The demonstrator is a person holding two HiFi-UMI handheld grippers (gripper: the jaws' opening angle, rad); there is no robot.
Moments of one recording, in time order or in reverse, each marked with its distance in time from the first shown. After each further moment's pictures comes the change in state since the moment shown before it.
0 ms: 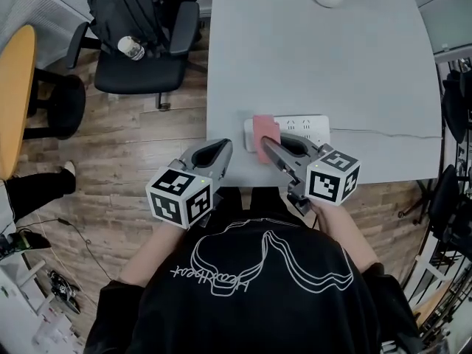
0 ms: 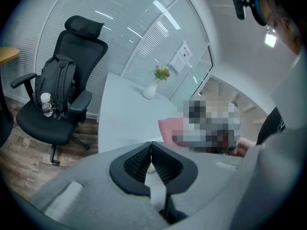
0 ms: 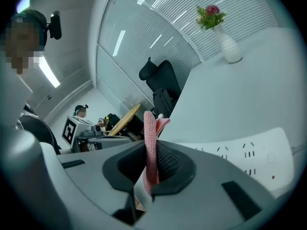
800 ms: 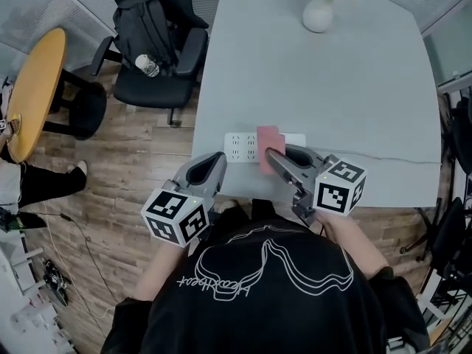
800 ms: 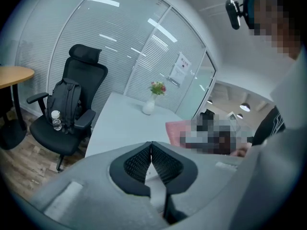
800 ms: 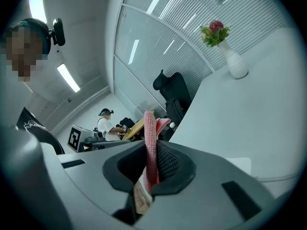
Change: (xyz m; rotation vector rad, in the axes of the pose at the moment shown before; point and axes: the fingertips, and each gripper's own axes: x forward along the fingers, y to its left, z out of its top) left arm -0.009 -0.077 0.028 0.035 -0.198 0.162; right arm -0.085 0.001 0.033 -0.077 -0.057 0.185
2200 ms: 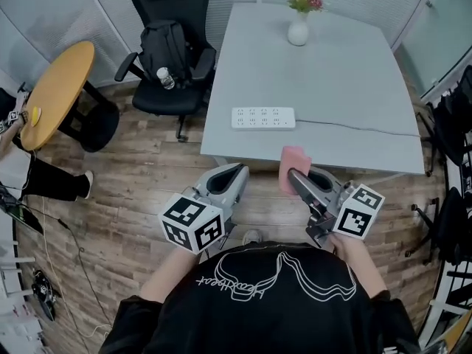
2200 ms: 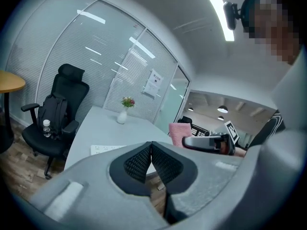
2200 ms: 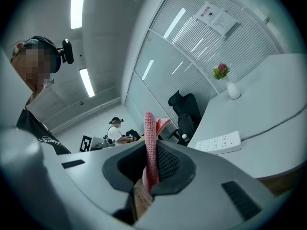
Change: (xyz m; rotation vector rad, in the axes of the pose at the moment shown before) left arm -0.177 -0.227 -0.078 0.141 -0.183 -0.173; right arm -0.221 0.204 -0.109 -0.118 -0.262 0.057
